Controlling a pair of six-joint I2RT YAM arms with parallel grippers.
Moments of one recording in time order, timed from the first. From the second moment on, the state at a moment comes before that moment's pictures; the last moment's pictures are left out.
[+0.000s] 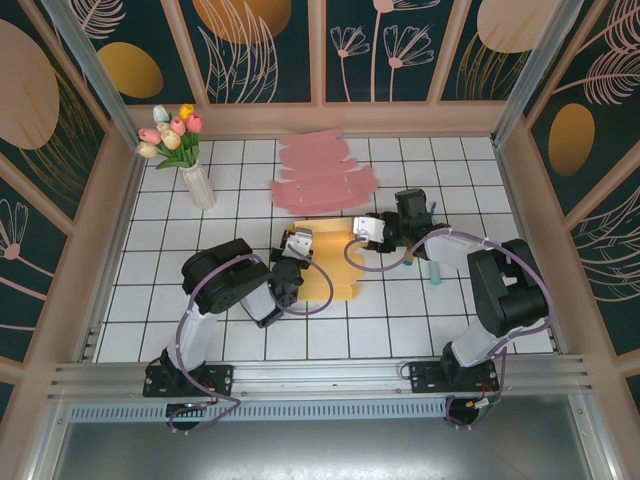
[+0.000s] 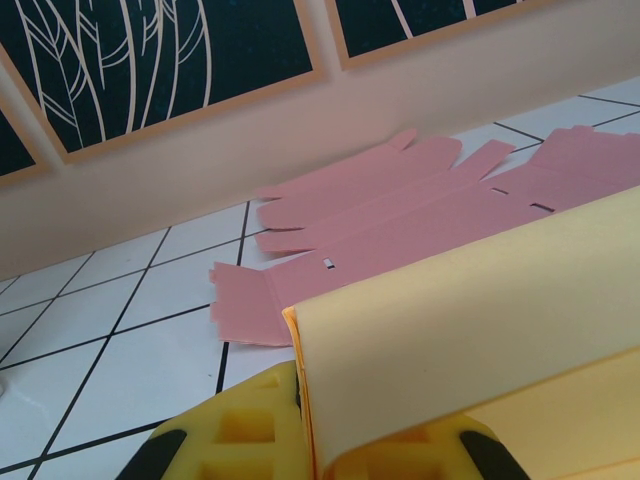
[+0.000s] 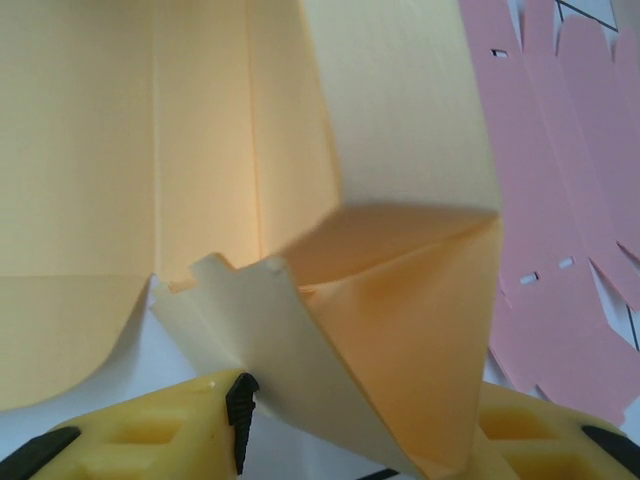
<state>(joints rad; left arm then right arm) -0.88 2.13 0.56 1.51 -0.77 0.21 0.35 1.62 0.80 0.02 -0.45 -1.18</state>
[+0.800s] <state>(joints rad) -0.88 2.13 0.56 1.51 -0.78 0.20 0.48 1.59 0.78 0.03 -0.31 -0.83</state>
